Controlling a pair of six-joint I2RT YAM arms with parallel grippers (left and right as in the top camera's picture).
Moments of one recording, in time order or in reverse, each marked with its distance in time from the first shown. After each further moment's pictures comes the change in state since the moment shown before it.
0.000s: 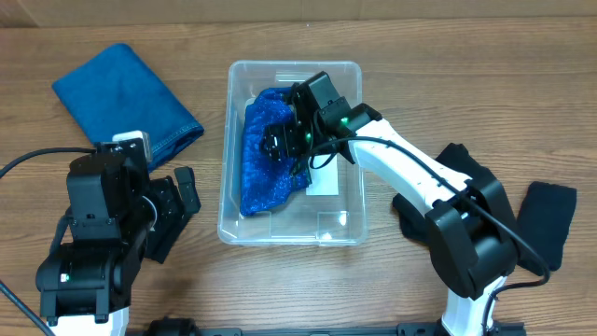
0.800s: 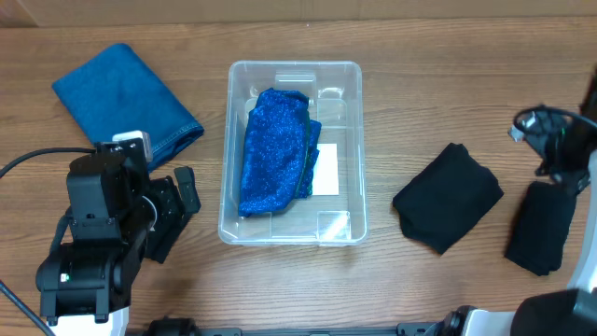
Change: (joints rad) left arm 0.000 0.000 0.000 0.001 0.000 0.000; right arm -0.993 -0.451 0.013 -0.716 0.309 0.037
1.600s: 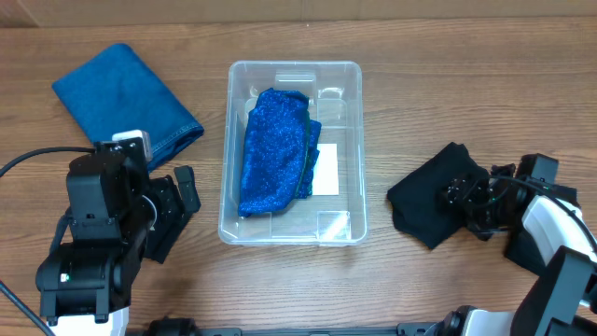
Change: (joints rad) left arm 0.000 0.000 0.000 0.006 0.000 0.000; right arm 0.004 0.000 -0.774 0.667 -0.428 -0.116
